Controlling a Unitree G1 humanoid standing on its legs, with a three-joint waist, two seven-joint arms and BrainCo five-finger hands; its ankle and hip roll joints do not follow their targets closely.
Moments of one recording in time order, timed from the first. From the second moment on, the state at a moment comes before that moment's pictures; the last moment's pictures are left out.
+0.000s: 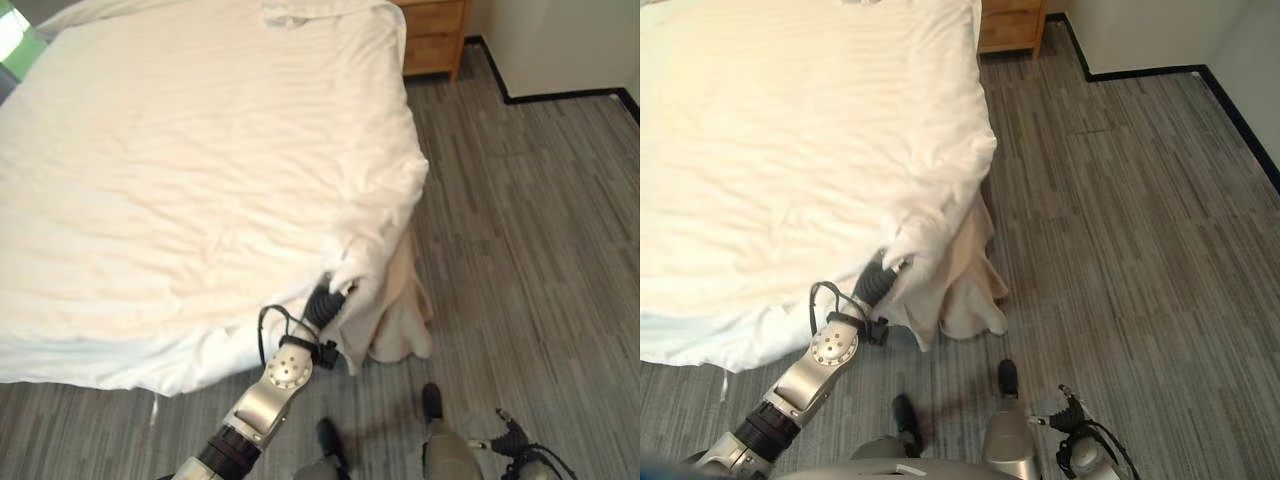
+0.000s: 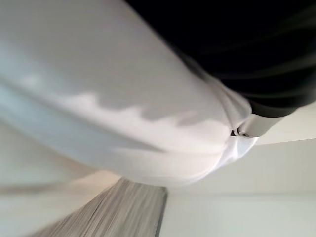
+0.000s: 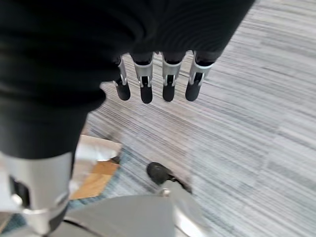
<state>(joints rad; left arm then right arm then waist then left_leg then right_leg) -0.08 0.36 -0.53 0.18 -0.33 -0.12 0.05 0.08 -0.32 0.24 1.06 -0.22 -0.05 -0.24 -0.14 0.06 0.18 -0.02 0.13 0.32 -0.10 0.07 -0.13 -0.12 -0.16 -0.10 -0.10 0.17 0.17</state>
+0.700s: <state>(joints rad) -0.22 0.15 -0.90 0.40 -0.50 -0.01 -0.15 0.07 -0.28 0.27 1.22 -0.12 0.02 -0.22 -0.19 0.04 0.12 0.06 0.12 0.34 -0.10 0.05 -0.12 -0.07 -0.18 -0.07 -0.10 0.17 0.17</state>
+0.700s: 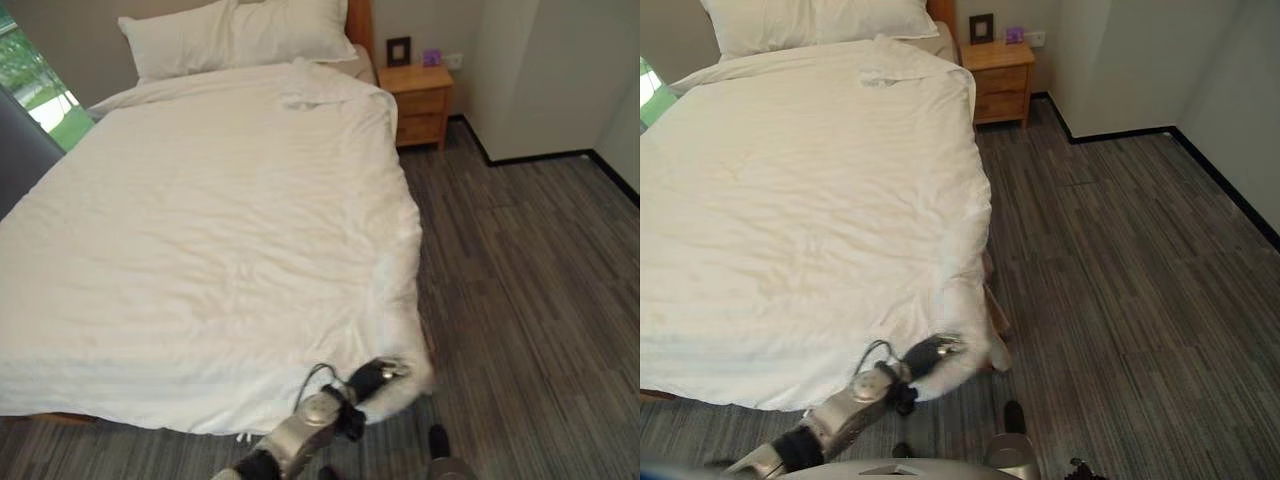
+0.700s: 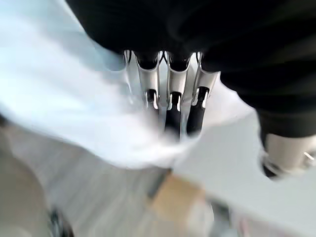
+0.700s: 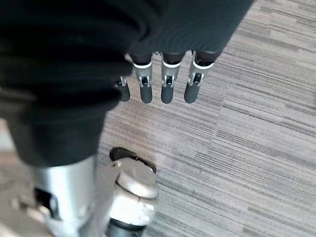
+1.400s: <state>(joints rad) -0.19 0.33 -0.36 0.08 -0.66 -0.12 -0.01 0.02 -0.48 0.19 1.03 -0.13 0.06 -0.34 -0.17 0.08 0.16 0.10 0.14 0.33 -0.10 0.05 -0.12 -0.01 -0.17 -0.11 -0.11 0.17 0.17</state>
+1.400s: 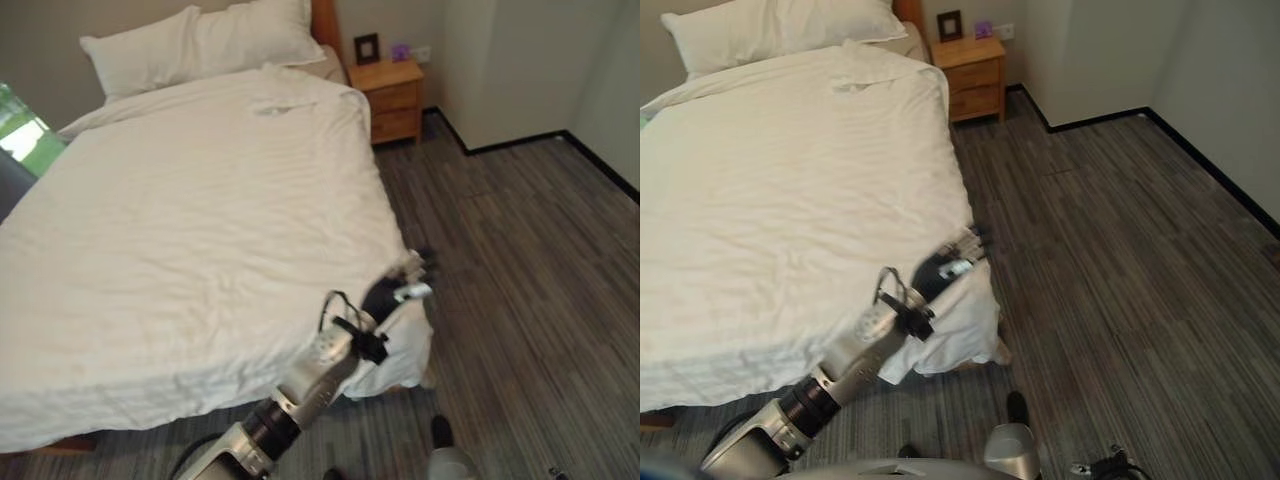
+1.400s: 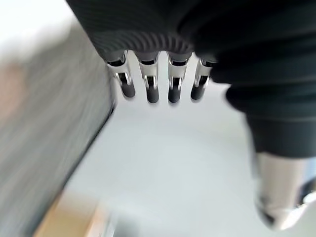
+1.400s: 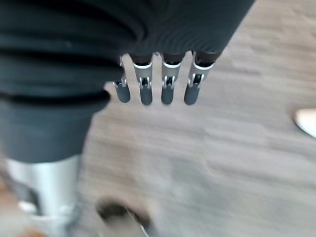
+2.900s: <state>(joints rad) 0.01 0.25 -0.17 0.64 -0.44 -0.10 0.09 -0.13 -0.14 -0.04 0.78 0.83 -0.18 -0.05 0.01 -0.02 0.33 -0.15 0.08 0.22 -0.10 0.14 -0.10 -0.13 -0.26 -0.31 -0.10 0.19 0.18</state>
